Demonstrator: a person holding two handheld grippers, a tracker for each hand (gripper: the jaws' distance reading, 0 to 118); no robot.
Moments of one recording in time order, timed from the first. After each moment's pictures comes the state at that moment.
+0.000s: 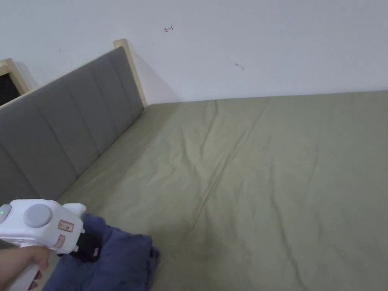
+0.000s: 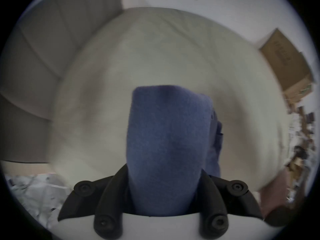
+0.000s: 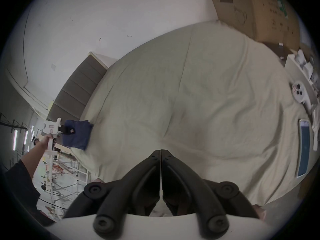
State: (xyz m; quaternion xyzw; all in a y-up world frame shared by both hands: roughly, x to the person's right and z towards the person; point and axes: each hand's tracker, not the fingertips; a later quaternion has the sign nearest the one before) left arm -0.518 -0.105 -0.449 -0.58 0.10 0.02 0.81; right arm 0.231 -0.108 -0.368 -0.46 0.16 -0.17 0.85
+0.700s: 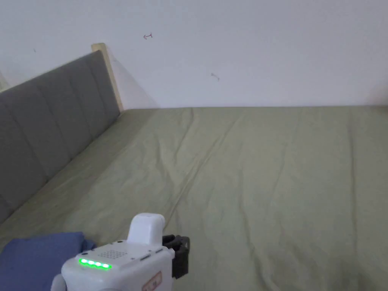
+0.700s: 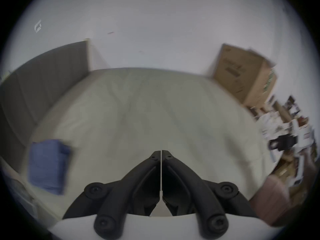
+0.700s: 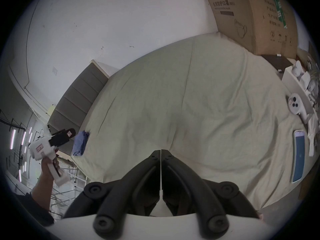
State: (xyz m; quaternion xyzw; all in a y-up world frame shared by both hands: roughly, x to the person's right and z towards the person) left arm -0.216 -0.088 -0.375 -0.29 -0.10 0.09 0.95; right arm 0.227 -0.073 -0.373 -0.42 0.15 -0.17 0.88
